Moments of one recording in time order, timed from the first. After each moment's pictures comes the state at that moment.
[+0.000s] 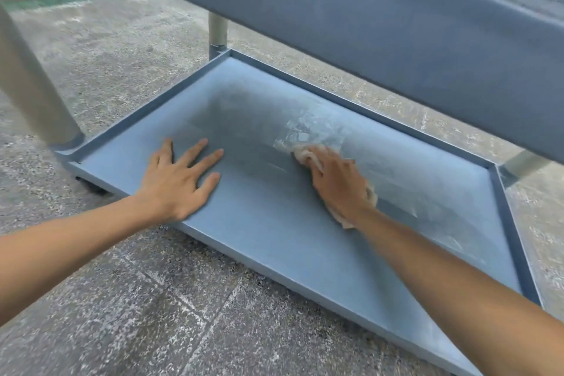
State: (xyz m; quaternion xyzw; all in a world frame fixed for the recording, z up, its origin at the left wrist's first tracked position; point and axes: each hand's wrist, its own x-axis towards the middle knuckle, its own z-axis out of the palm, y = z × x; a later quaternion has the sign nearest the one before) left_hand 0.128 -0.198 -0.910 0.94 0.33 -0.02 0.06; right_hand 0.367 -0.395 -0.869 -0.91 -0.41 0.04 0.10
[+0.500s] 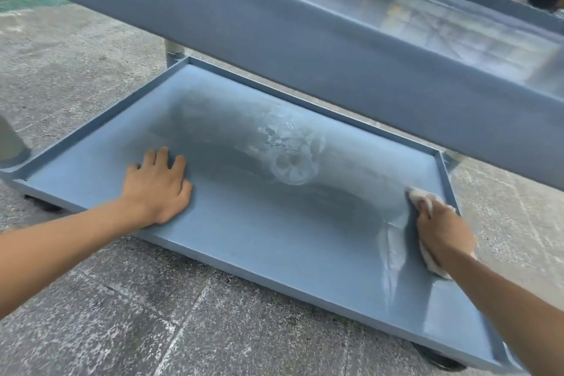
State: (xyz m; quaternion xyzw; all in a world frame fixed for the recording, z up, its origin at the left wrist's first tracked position) left_hand 0.159 -0.230 -0.890 0.94 0.34 -0.02 -0.01; right_hand 0.456 -0.644 -0.865 -0.99 -0.09 -0.04 0.11
